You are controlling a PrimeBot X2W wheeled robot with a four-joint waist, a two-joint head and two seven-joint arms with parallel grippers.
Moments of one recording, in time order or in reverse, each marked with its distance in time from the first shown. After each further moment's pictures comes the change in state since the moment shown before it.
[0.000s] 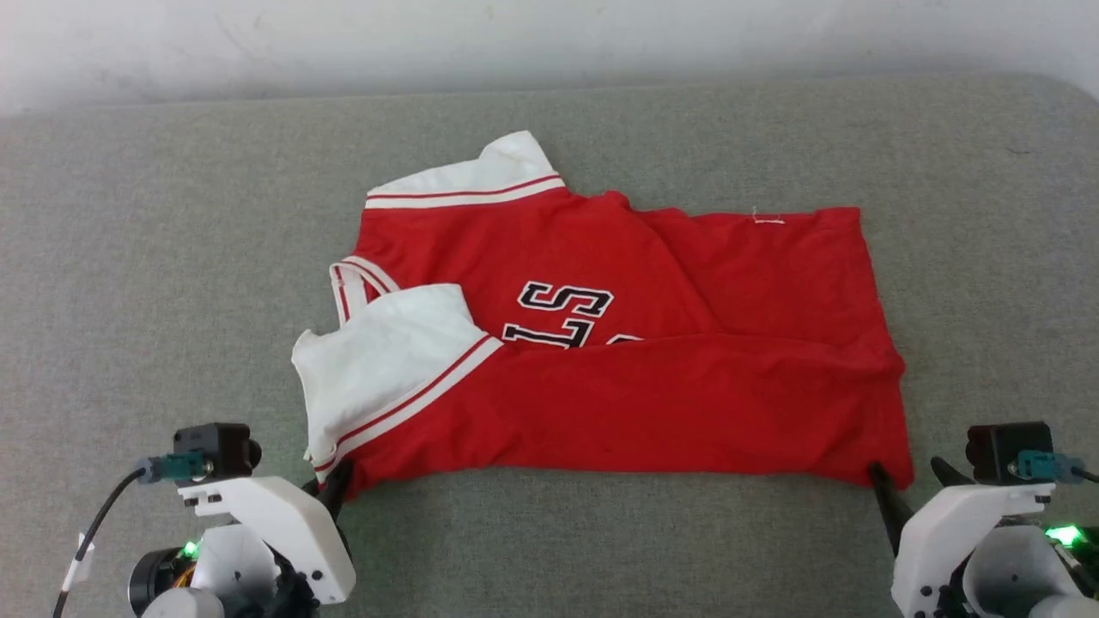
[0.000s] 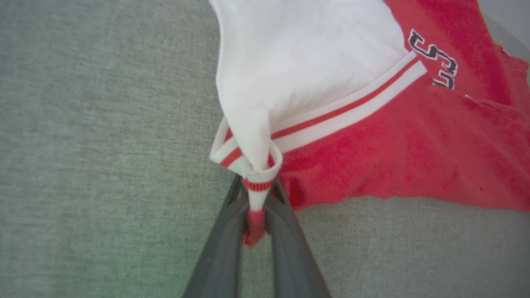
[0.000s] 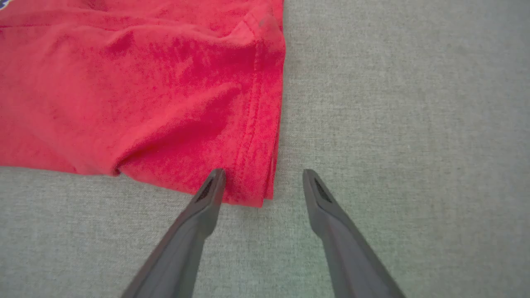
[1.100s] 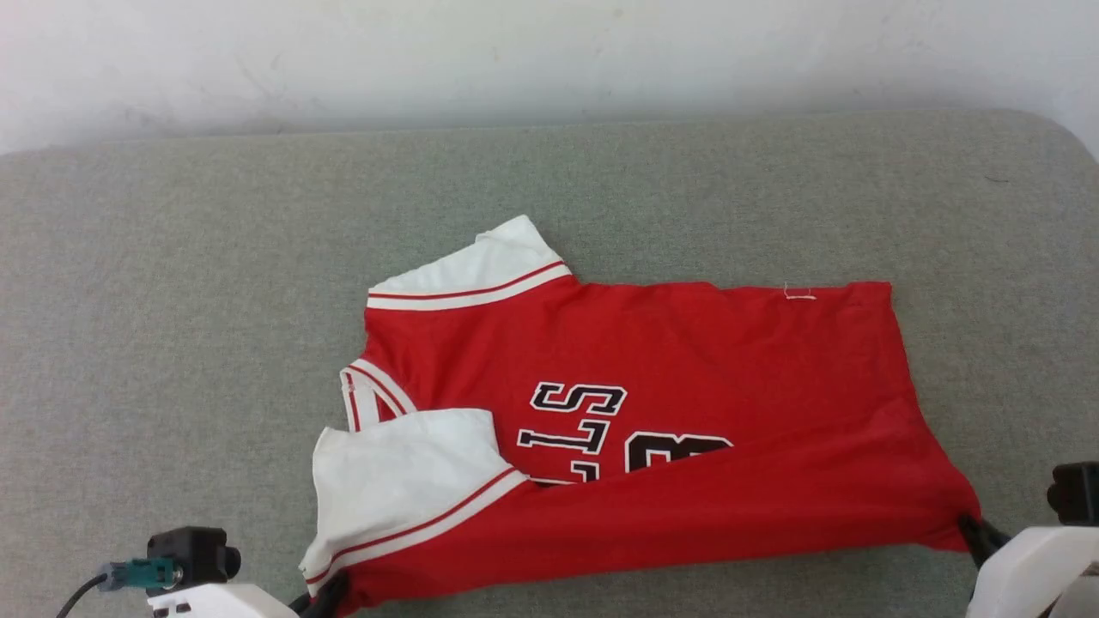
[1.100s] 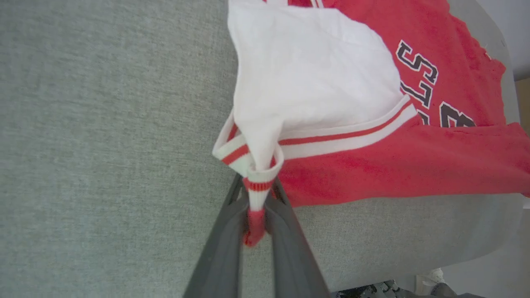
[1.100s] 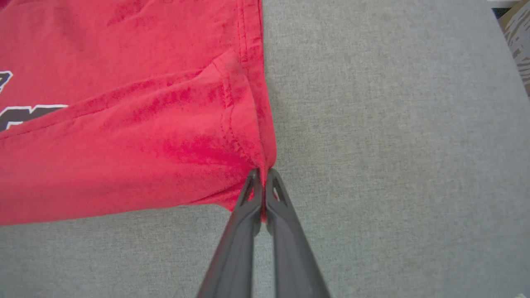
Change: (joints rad) left arm 0.286 0.044 0.047 -0.264 -0.107 0.049 0.111; right arm 0.126 0.002 -0.118 -0.200 0.099 0.000 0.201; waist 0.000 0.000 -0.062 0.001
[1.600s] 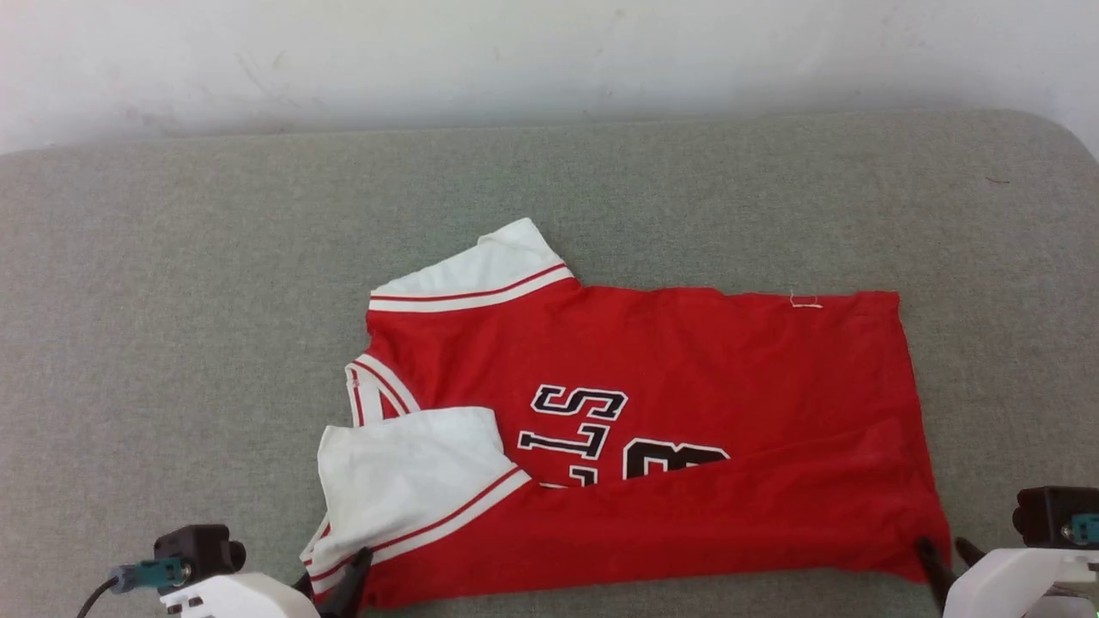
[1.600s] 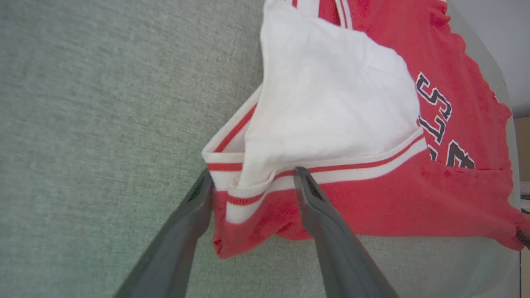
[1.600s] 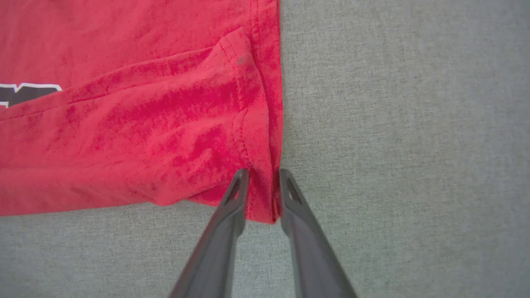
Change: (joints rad) left arm -0.062 -0.071 0.000 0.144 -0.014 -0.019 -0.116; right arm 0.021 0.009 0.037 0.087 -0.007 0.000 -0.071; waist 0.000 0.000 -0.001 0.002
